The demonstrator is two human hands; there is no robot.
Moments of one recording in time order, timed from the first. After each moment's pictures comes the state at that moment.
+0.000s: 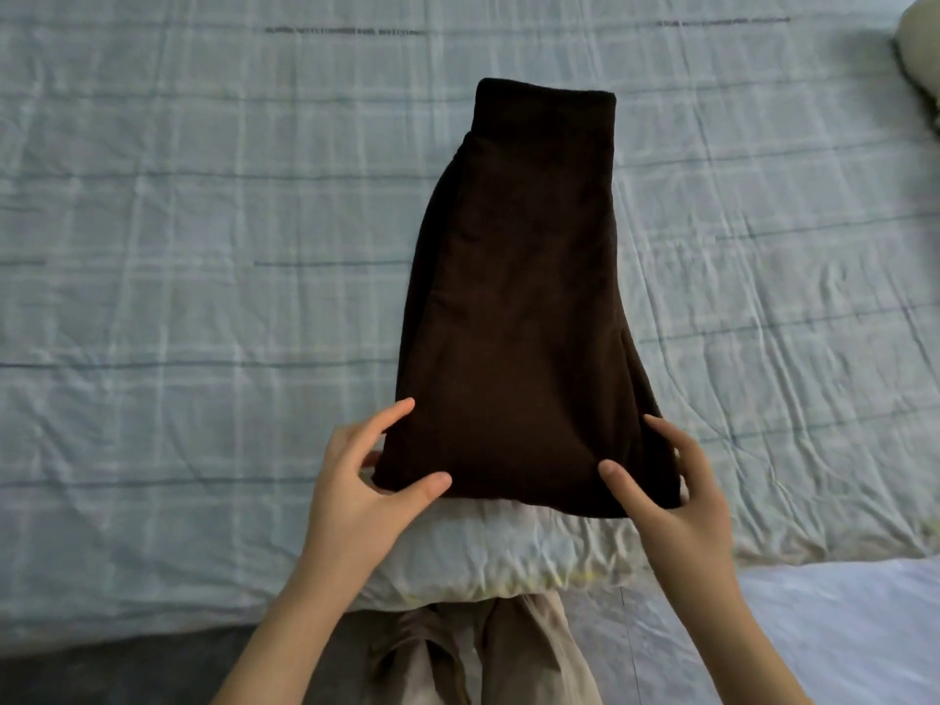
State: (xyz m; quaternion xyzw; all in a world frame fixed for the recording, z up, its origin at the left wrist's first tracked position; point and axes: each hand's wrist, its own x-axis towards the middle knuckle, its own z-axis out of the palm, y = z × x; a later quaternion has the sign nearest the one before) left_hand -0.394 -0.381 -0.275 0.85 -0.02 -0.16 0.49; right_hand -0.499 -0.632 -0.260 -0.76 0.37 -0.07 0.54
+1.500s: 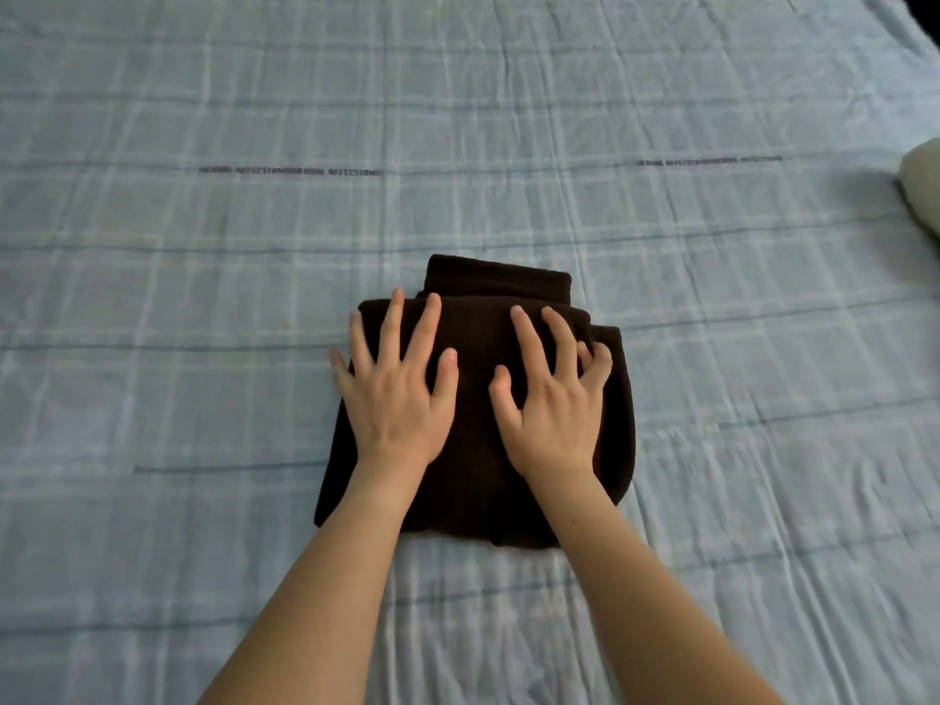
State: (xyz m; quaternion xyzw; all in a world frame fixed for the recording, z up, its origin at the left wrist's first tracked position) left_hand -0.111 -0.578 -0.342 0.98 -0.11 0.02 0.18; right_hand -0.171 -0.715 -0.336 -0.95 0.21 -0.13 0.19
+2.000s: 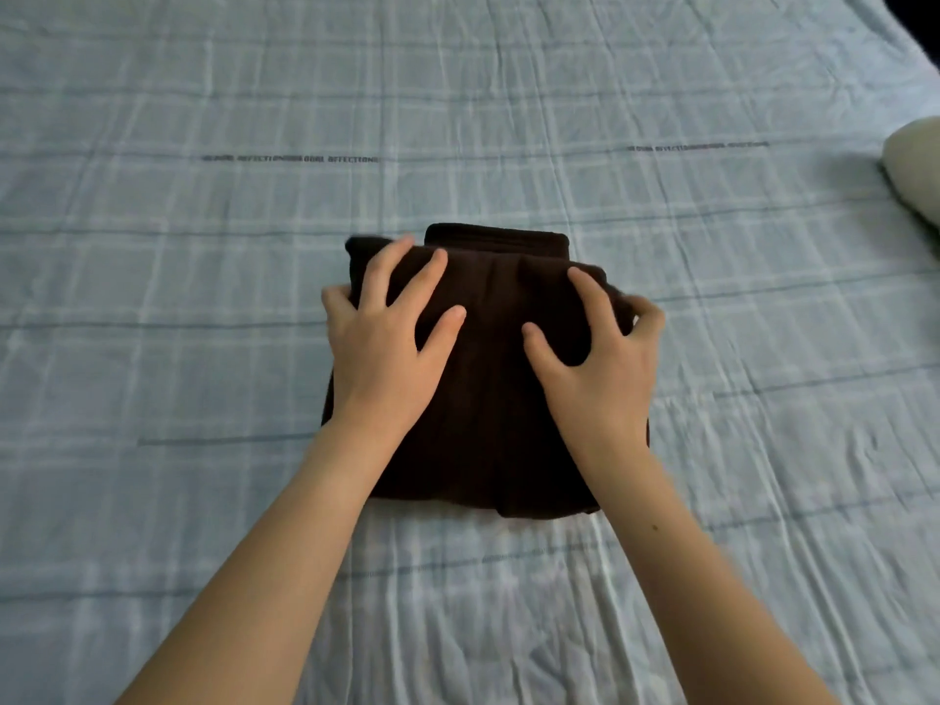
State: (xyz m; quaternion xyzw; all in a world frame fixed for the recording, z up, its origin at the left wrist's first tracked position) left_hand -0.117 -0.565 -0.292 0.93 -0.18 0.14 0.27; right_hand -0.200 -0.728 -0.286 -0.87 0.28 -0.19 0.36
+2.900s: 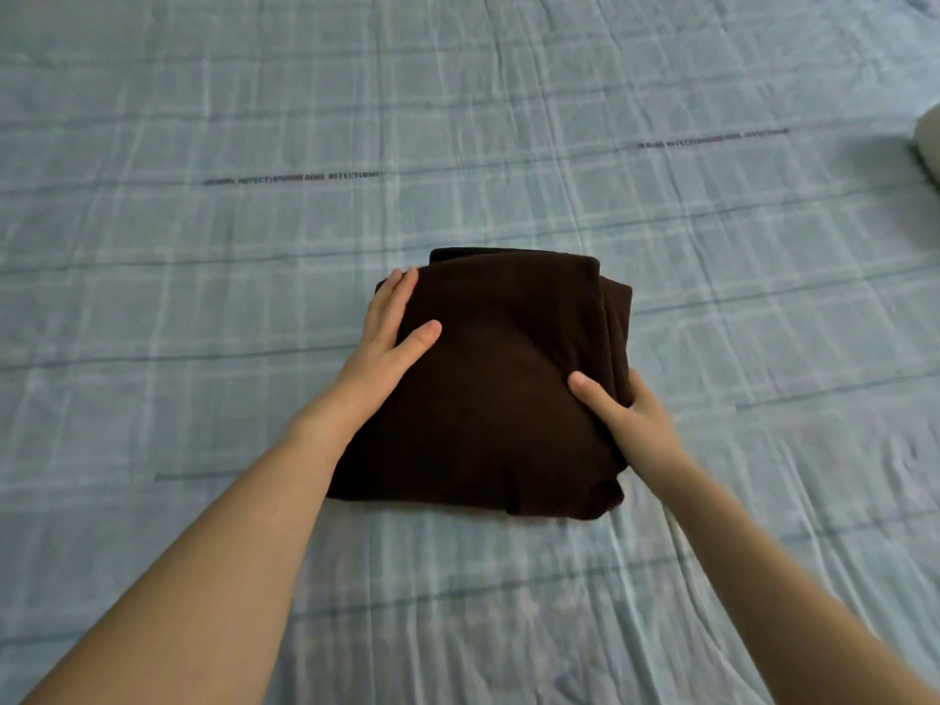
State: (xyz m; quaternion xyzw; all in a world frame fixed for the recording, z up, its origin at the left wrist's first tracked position) left_hand -0.055 -0.545 -0.341 0.81 -0.16 -0.22 0.51; right_hand -0.212 -0.786 -0.334 -0.72 0.35 0.06 0.60
